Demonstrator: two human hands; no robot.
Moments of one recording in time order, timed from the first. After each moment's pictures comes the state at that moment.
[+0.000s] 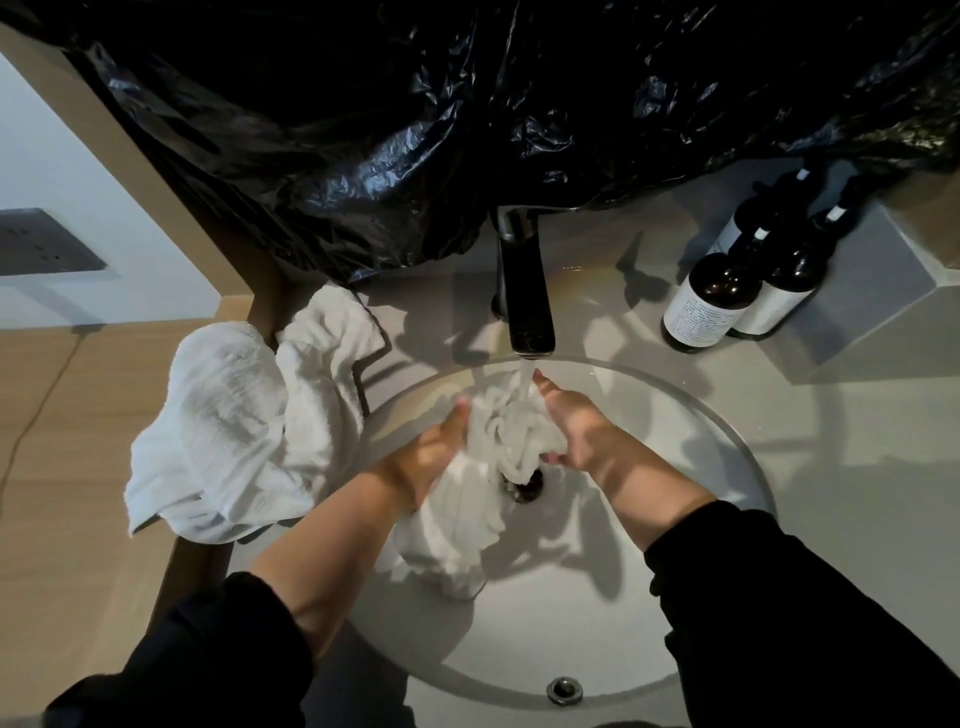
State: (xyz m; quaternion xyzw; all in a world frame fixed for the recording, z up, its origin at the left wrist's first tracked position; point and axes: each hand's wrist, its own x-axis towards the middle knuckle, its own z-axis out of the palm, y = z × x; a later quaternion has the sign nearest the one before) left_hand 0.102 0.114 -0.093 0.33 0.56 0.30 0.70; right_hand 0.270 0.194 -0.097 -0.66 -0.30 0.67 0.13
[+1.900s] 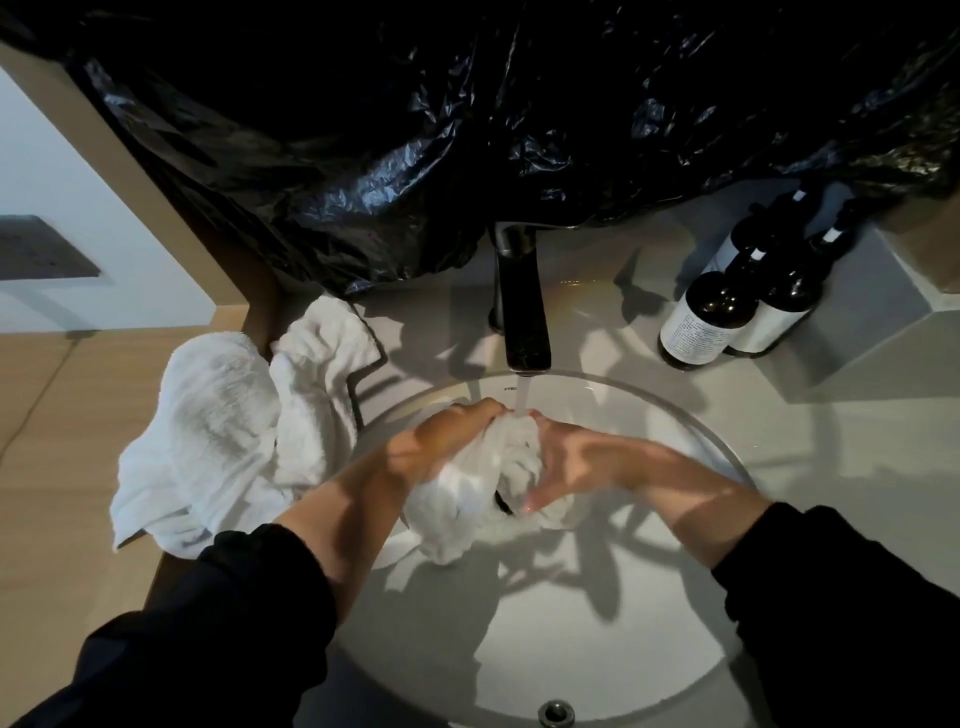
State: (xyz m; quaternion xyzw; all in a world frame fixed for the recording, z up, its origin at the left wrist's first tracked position) left_hand 0.123 0.136 -0.043 0.41 0.63 0.25 0.61; right_hand 0.308 0.196 -0.098 -0.38 -0.77 0.51 -0.06
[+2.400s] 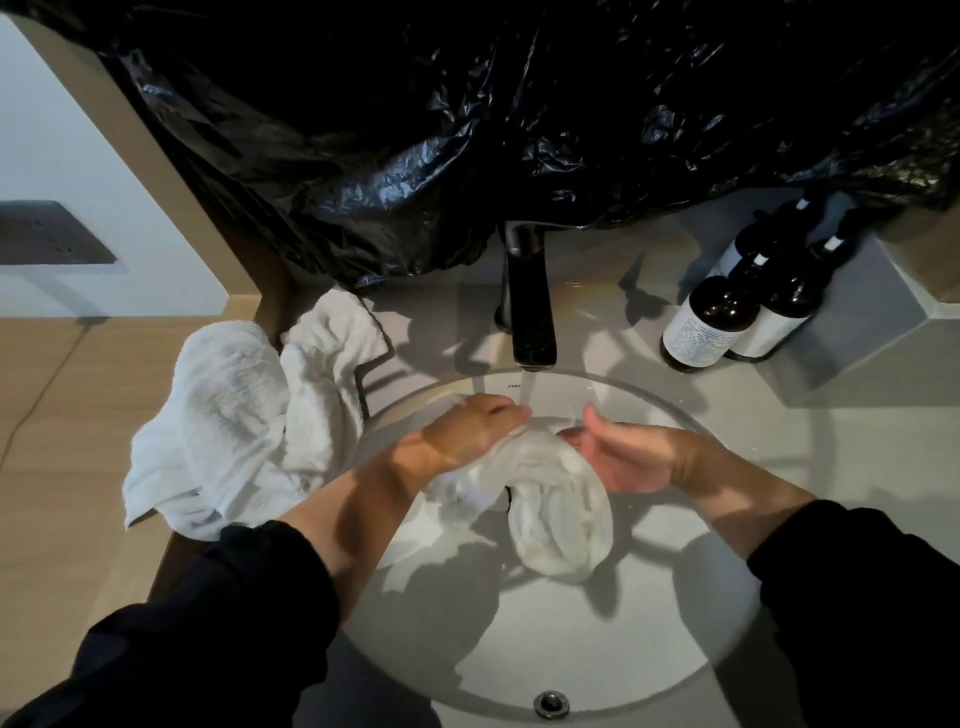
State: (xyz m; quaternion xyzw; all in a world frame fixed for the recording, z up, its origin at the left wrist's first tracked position) left_hand 0.134 0.150 -0.066 0.55 0.63 0.19 0.51; right_hand 0.345 0.199 -0.098 -0.29 -0.43 0.85 -0.06
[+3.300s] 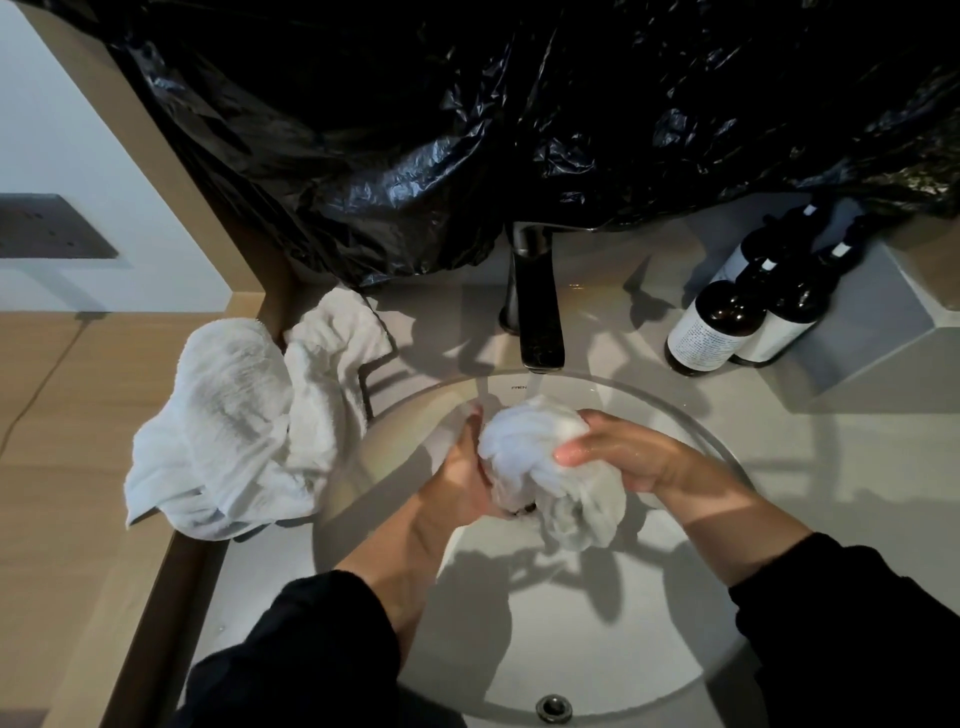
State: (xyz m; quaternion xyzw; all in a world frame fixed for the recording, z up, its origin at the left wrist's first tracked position) left_hand 0.139 0.120 -0.126 0.18 0.44 0.43 0.77; right_hand 0.326 0.185 -0.067 -0.35 -0.51 0.78 0.05
